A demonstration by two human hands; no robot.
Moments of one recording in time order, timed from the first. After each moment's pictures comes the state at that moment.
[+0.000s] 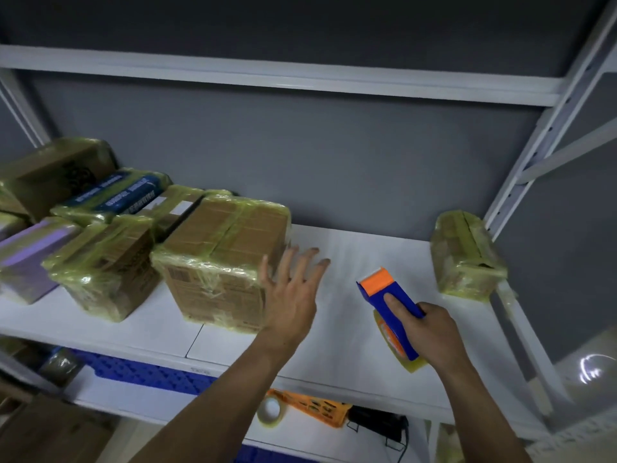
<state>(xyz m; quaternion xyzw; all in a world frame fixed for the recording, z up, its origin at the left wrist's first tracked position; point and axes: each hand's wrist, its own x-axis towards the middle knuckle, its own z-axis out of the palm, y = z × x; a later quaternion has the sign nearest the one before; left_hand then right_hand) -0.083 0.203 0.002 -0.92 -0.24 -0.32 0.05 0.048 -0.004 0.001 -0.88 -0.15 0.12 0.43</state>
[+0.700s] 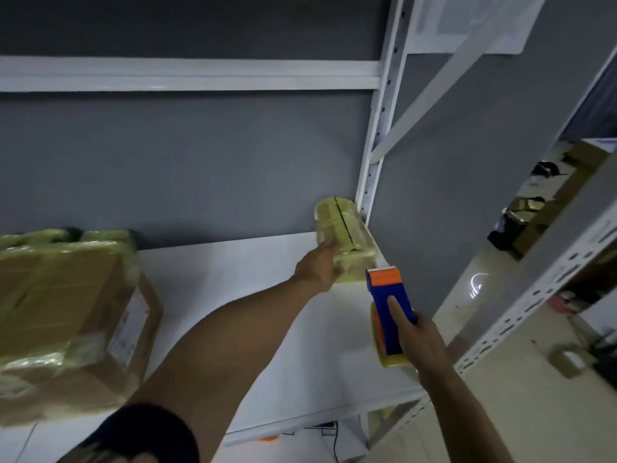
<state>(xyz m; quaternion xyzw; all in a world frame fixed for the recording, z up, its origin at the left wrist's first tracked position) 0.208 0.069 -0.014 -0.93 -0.06 -0.01 -0.37 0.130 -0.162 -0.014 -0.84 0.05 0.10 0.53</state>
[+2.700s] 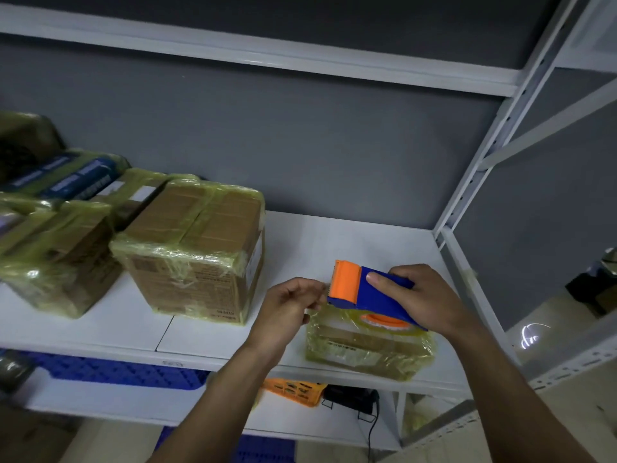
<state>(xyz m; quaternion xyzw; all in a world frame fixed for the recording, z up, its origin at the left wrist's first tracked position) -0.115 0.154 0.034 -0.61 -0.24 -0.16 -0.74 0.043 -0.024 0.076 -0.84 -0.36 0.13 0.38</state>
